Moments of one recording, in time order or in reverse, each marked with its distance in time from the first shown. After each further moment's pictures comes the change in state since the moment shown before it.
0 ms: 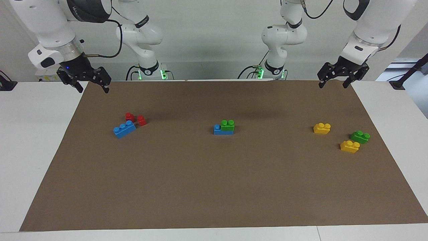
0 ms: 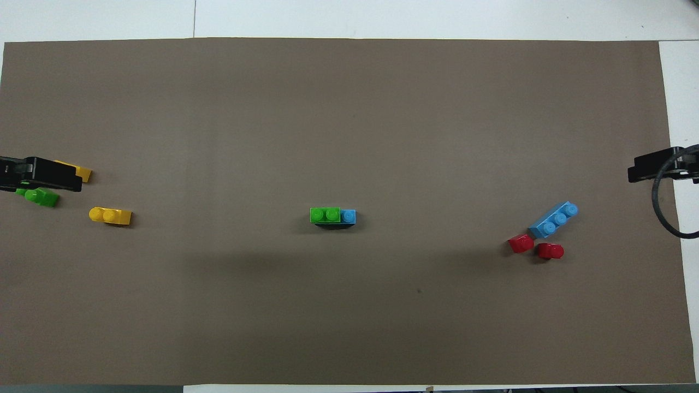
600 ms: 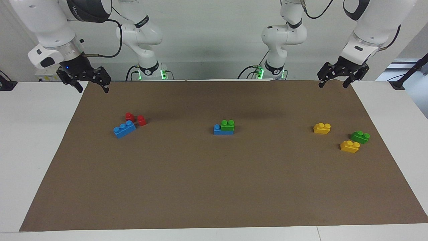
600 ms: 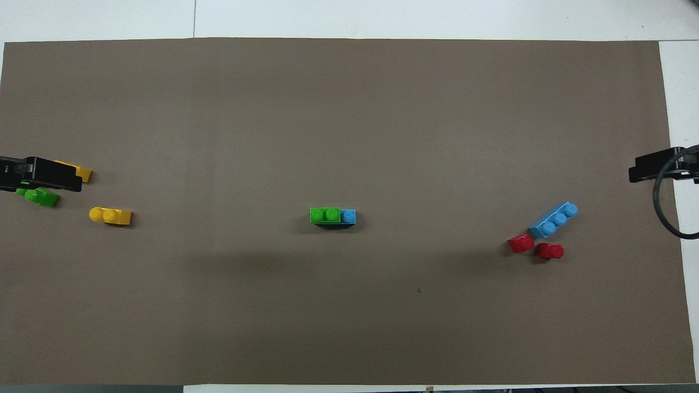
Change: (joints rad) left arm 0.000 0.000 0.000 0.000 0.000 0.000 0.000; right arm -0.001 -0.003 0.000 0.000 0.000 0.000 -0.001
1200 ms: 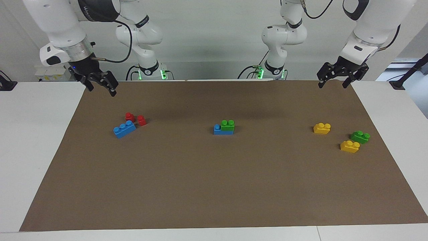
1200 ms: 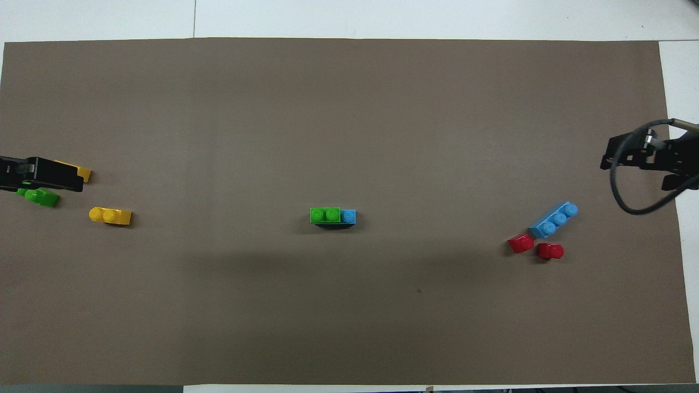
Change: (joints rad) left arm -0.002 0.000 -0.003 0.000 0.000 0.000 0.000; right arm 0.092 -0.001 0.007 -0.022 0.016 0.032 0.481
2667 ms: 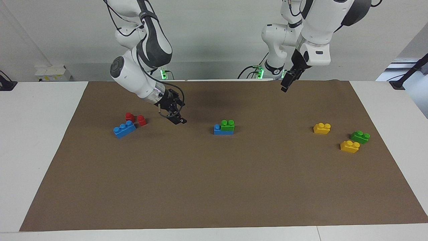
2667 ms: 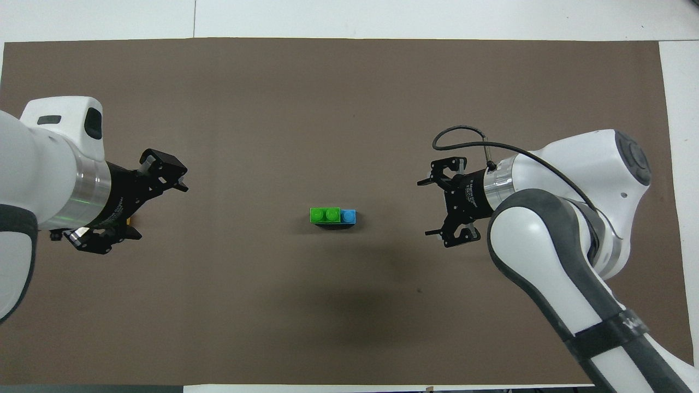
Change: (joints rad) left arm -0.252 -0.068 -0.030 -0.140 -0.039 0.076 -1.179; right arm 0.266 0.103 0.007 -0.417 0.652 0.503 0.948
